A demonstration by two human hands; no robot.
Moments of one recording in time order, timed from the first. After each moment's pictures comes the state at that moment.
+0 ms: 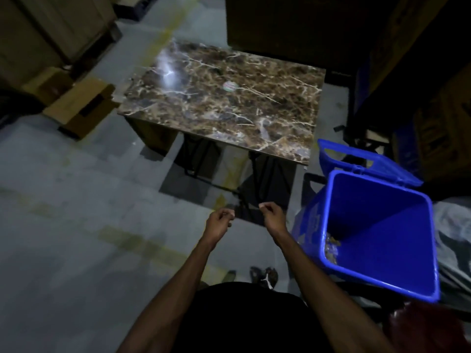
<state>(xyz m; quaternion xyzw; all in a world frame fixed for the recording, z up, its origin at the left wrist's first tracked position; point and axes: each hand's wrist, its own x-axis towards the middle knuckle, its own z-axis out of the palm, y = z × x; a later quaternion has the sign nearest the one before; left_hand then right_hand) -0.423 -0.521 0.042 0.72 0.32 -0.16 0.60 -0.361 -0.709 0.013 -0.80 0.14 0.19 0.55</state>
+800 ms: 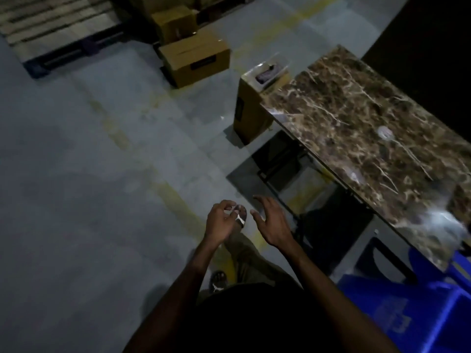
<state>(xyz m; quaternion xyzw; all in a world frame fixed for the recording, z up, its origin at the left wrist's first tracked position) -0.492 -0.140 0.030 0.74 0.42 0.02 0.52 -0.366 -0.282 0.046 -0.86 -0.38 0.20 0.30</state>
